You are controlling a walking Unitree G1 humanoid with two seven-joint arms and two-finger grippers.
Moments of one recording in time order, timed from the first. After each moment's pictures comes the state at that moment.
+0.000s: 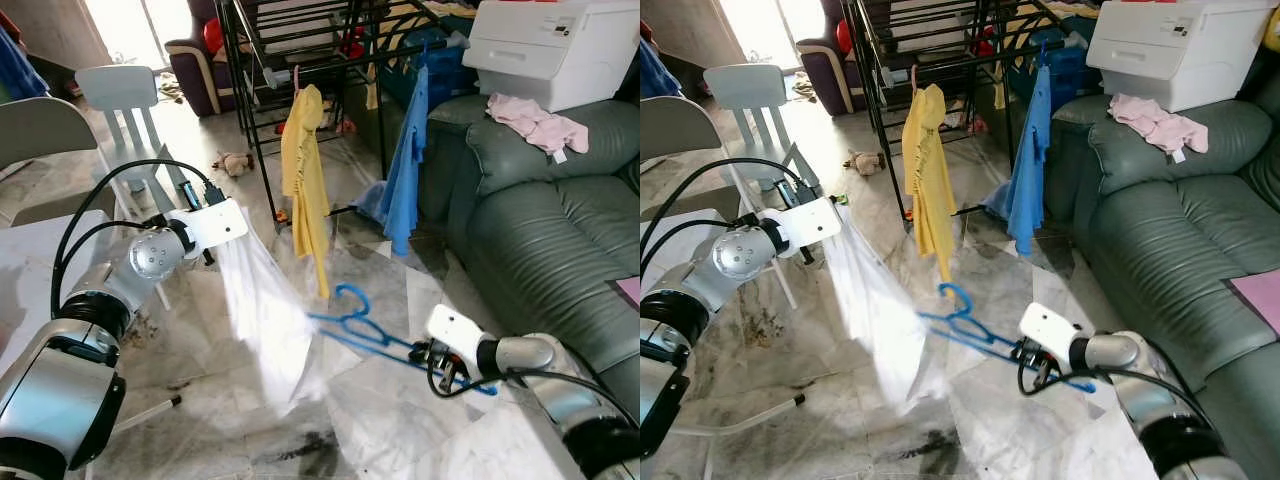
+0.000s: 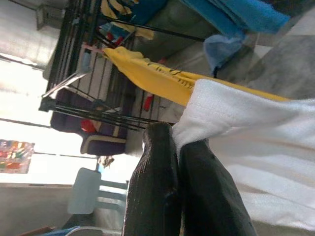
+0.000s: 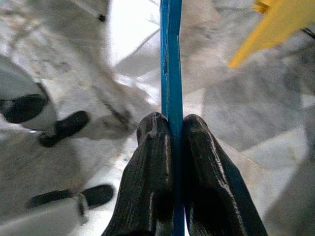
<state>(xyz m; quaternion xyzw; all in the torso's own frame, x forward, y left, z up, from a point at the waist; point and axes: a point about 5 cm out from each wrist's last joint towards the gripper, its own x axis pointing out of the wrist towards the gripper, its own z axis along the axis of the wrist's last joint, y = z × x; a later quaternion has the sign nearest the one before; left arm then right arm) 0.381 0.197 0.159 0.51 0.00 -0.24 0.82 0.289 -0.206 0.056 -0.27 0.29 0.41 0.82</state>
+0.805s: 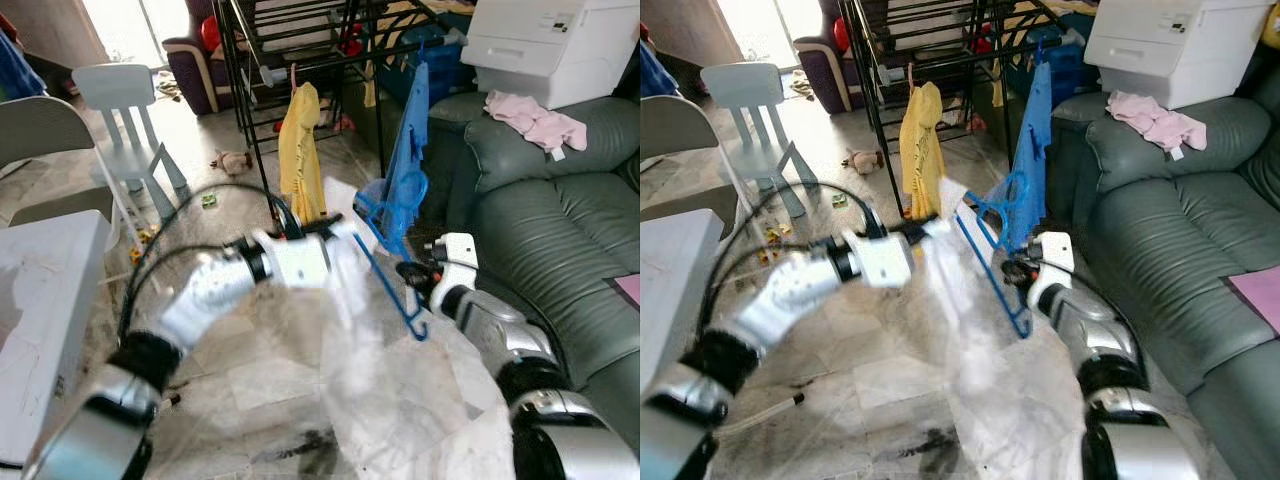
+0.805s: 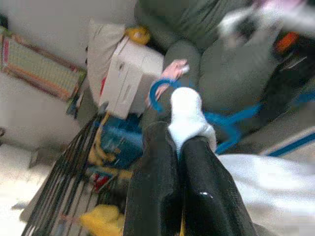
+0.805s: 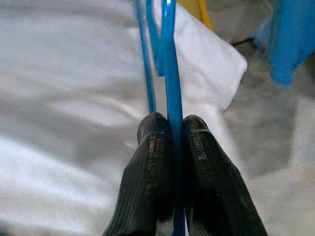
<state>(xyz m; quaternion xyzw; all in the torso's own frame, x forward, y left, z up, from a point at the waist) 0.324 0.085 0.166 0.42 -0.24 -0.42 0.77 0.353 -0.173 0.080 0.15 0.21 0.14 0.95</state>
